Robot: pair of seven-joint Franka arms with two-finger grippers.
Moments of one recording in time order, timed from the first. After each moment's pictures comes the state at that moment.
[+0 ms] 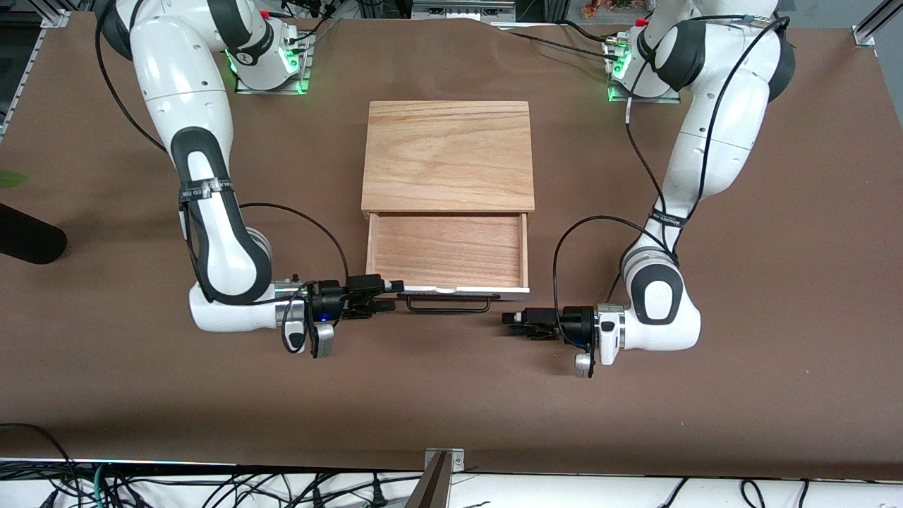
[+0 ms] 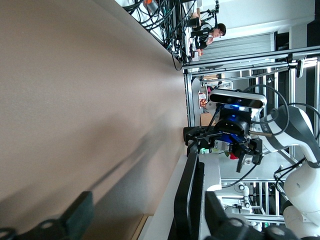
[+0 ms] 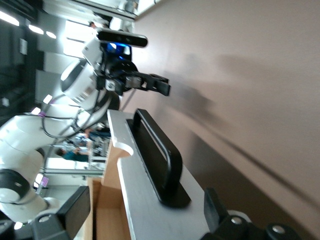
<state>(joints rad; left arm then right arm) -0.14 1.10 -0.12 -1.12 -1.40 1.90 0.70 0.32 0.91 -0.09 -1.25 1.33 1.81 -0.72</state>
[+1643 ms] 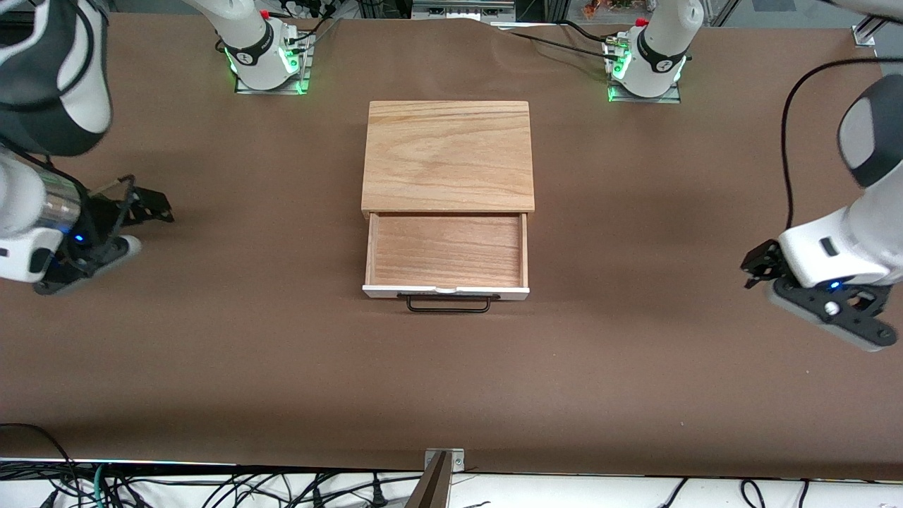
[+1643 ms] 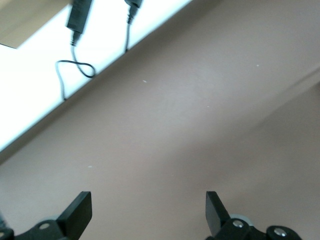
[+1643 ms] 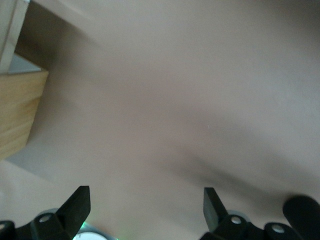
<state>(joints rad) -0.04 0.47 -0.08 -1.06 0.19 1.64 0.48 0.31 0.39 -0.35 -1.22 0.09 1.38 -0.52</state>
